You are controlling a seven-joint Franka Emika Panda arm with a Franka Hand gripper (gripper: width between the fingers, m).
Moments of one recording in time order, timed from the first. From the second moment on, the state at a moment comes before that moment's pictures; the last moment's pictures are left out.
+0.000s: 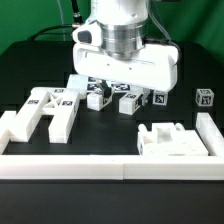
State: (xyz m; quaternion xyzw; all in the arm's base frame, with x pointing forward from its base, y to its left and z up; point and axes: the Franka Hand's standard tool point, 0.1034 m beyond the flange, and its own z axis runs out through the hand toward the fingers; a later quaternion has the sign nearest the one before) arm 0.509 -0.003 0.037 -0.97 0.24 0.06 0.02
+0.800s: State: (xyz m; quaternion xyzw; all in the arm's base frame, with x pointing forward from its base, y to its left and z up) arm 0.503 -0.015 0.041 -0.95 0.18 0.24 0.05
